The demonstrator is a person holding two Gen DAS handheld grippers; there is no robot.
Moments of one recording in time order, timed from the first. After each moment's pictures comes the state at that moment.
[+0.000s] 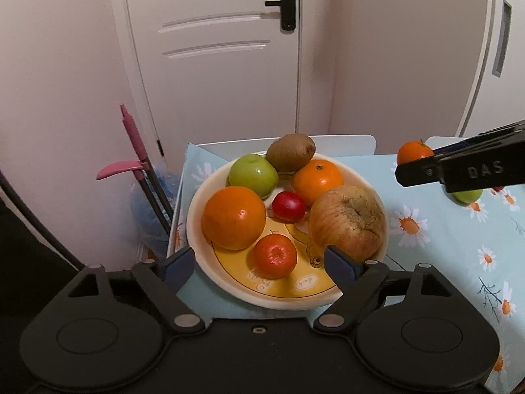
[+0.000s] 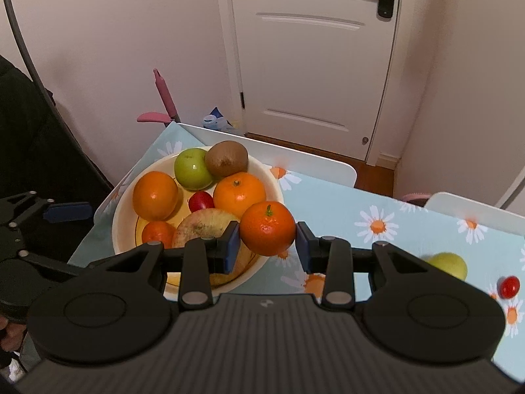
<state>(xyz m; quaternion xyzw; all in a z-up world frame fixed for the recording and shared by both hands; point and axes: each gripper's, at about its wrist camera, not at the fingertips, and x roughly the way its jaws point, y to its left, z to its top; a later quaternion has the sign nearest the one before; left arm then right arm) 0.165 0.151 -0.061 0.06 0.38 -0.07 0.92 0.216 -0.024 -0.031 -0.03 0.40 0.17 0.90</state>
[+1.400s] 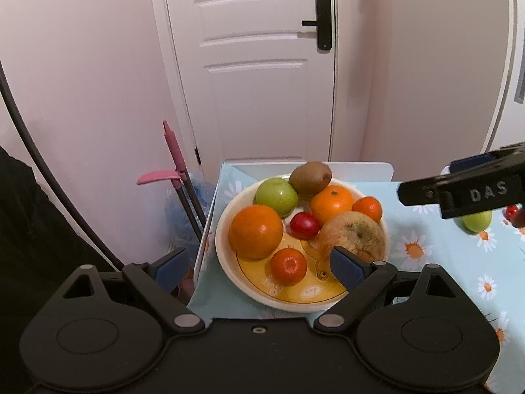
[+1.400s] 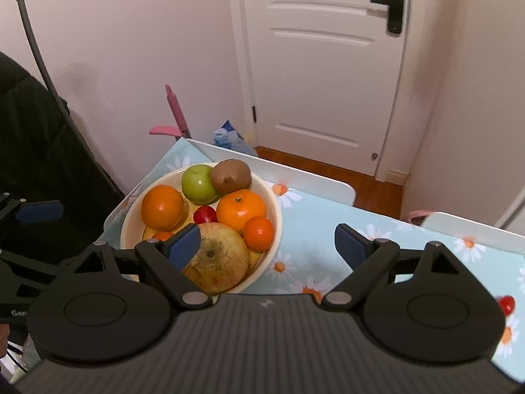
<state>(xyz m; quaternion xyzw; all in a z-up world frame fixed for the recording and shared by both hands) 0.137 0.137 -0.025 0.05 0.36 0.01 0.93 0.208 -0.042 -0.014 -0.03 0.38 0.19 0.91</state>
